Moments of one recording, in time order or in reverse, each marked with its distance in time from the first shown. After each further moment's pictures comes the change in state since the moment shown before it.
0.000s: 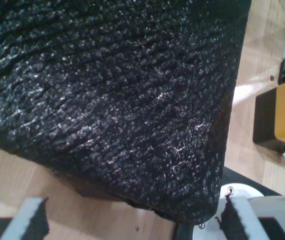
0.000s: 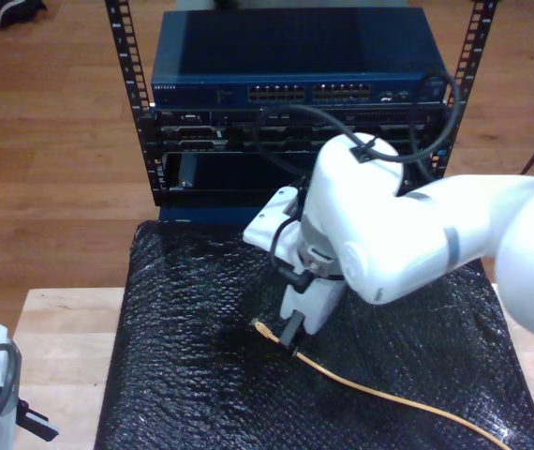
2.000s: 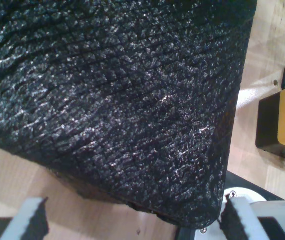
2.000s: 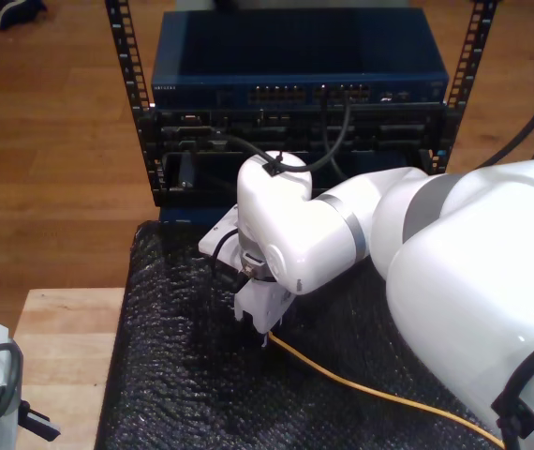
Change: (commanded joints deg) left arm 0.0 0.0 0.5 -0.4 -0.6 -0.1; right arm 2.7 16.0 -11.6 -4.1 0.2 5.0
